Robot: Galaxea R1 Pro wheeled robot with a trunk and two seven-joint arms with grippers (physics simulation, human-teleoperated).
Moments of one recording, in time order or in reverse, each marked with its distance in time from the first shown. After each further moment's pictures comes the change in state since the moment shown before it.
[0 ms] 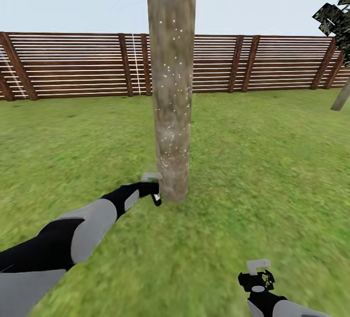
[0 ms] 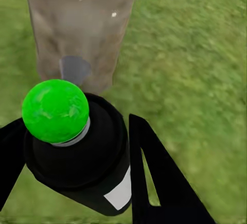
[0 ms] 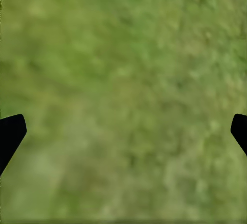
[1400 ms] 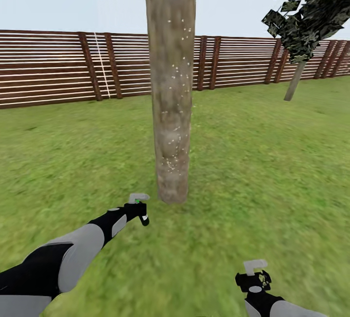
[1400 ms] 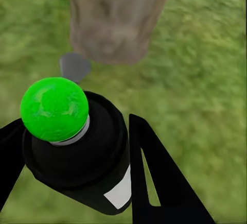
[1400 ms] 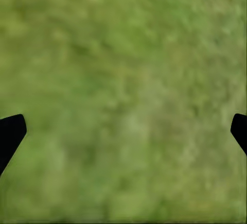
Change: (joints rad) left arm 0.166 0.081 0.006 -0.007 0.005 -0.112 -0.001; right arm 0.002 0.016 0.000 0.000 -0.002 0.000 0.002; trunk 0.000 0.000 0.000
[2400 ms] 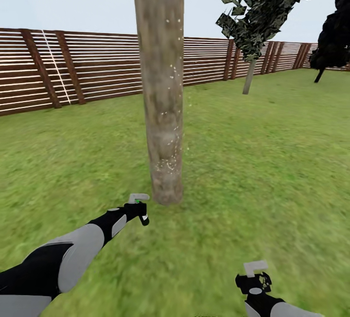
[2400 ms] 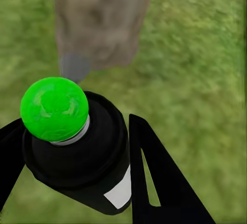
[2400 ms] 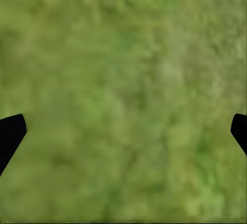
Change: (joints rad) left arm 0.000 0.001 0.000 0.000 0.001 -0.003 -0.001; right arm 0.007 0.001 0.000 0.001 0.000 0.000 0.000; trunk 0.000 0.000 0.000
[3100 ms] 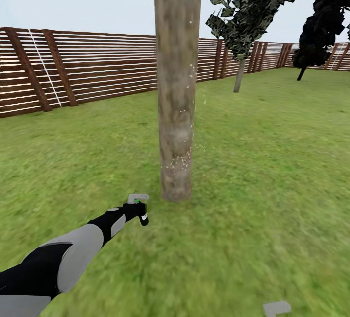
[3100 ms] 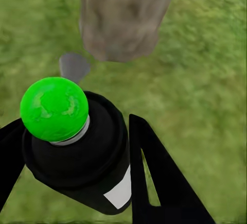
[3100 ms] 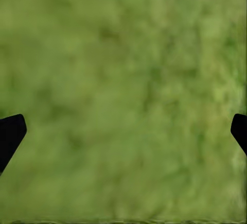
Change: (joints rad) left arm 0.000 0.005 0.000 0.001 0.001 -0.001 -0.002; right arm 0.172 -0.060 0.000 -0.001 -0.002 -0.001 0.000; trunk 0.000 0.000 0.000
